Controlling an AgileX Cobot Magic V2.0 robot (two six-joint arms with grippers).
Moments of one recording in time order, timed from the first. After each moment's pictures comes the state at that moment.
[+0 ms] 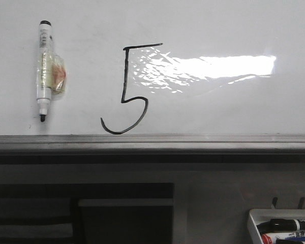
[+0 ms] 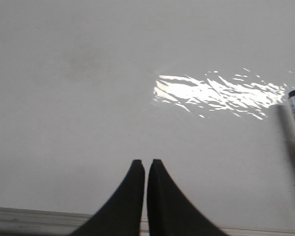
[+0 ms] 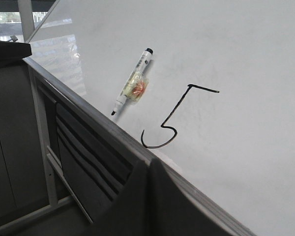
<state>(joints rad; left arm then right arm) -0.04 -0.01 0.00 0.15 0.07 -0.29 0.82 0.27 -0.20 -0.11 0.05 -0.01</state>
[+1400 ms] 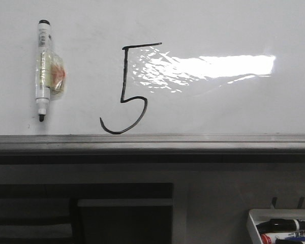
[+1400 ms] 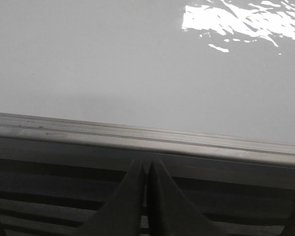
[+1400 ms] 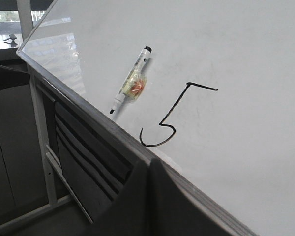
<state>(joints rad) -0.01 -0.01 0.00 0.07 0.34 -0.20 0.82 0.27 -0.20 -0.11 0.06 -0.01</state>
